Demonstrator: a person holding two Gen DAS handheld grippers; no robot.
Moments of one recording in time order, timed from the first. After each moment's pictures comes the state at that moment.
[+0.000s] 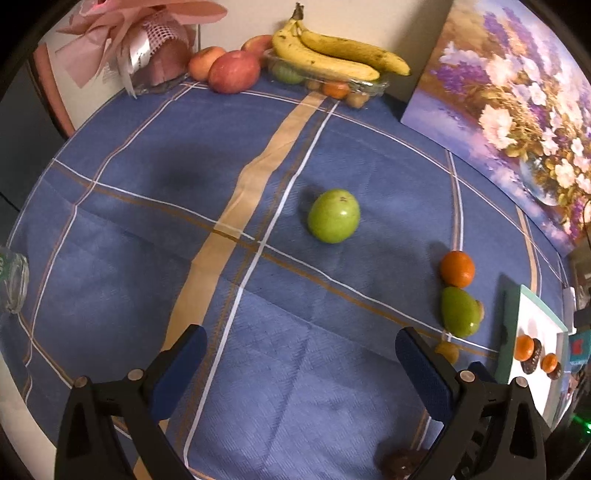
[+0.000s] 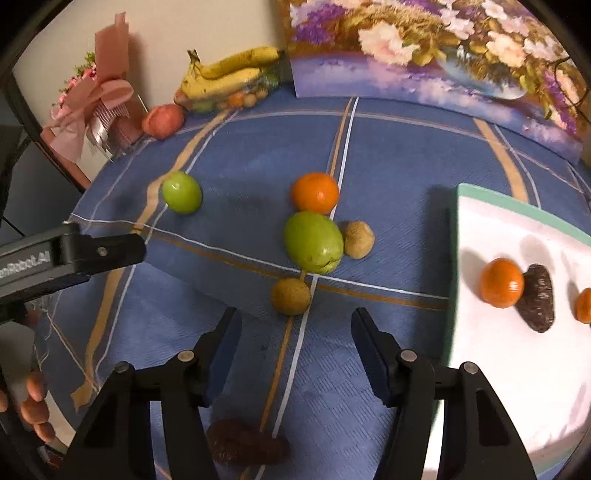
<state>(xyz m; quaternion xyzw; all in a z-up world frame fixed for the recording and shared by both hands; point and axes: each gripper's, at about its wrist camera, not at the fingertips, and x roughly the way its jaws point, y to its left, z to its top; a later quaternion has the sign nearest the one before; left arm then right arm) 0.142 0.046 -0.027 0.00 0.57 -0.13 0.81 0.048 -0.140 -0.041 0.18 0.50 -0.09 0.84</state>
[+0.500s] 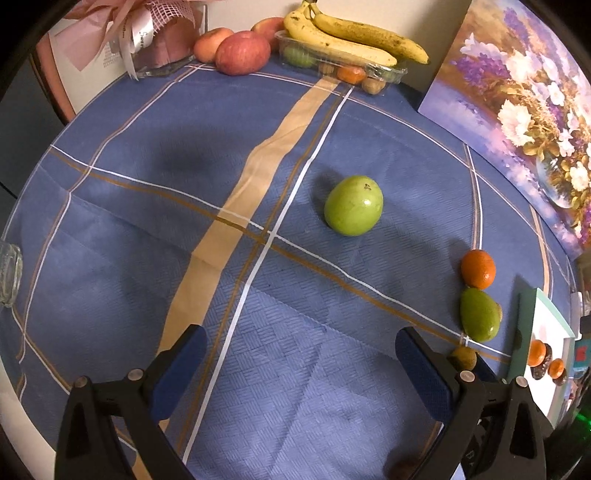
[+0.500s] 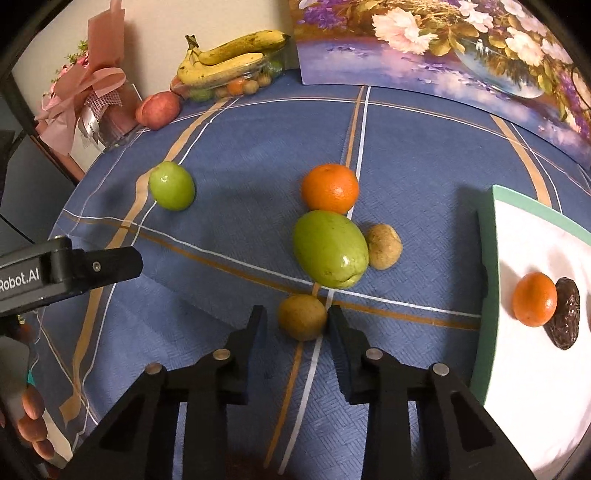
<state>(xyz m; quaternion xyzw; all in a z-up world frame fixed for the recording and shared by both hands) 0.152 0.048 -0.043 0.00 0.58 -0.12 0.80 0.071 -0.135 -0.059 0.17 0.51 -0.09 0.84</state>
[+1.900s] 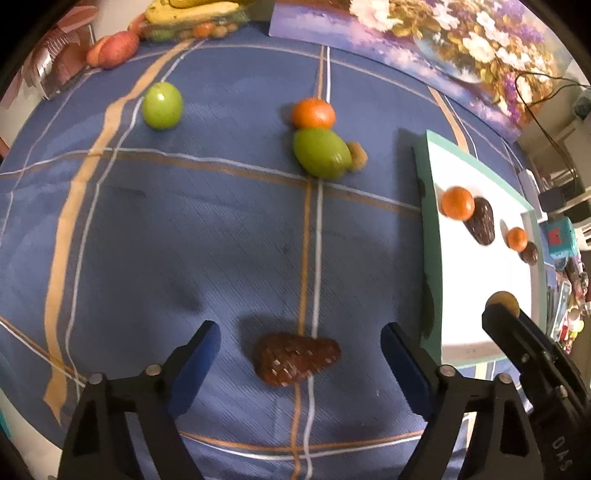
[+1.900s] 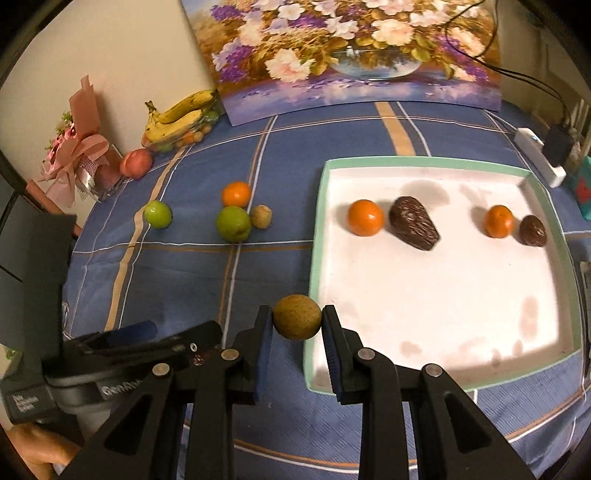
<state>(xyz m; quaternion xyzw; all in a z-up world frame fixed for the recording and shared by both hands) 0.024 -0.034 -0.061 0.07 0.62 -0.25 0.75 -0.060 -0.182 0.011 0.25 0.47 -0.16 0.83</state>
